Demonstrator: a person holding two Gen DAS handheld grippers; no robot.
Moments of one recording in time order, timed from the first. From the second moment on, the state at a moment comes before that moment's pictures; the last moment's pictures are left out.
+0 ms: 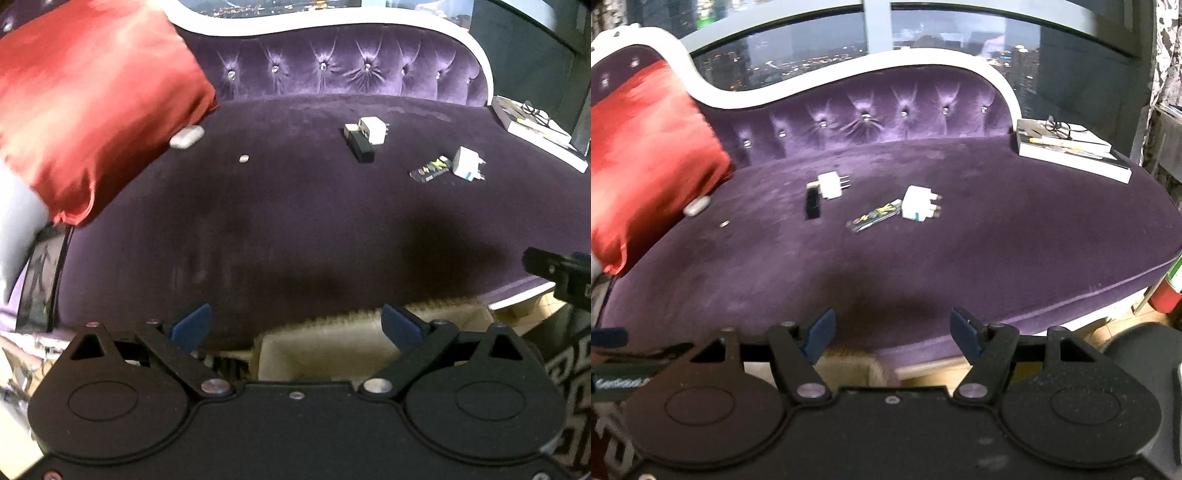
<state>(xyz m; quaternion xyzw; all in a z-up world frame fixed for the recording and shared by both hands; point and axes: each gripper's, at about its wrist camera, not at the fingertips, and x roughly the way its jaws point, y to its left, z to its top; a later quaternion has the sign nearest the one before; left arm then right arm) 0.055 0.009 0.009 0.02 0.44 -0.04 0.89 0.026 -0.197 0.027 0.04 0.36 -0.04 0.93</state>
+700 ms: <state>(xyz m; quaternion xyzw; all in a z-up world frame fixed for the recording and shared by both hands) 0.162 0.041 -0.050 -0.07 0.48 0.01 0.88 0.191 -0.190 -0.031 0.08 0.37 0.00 0.93</state>
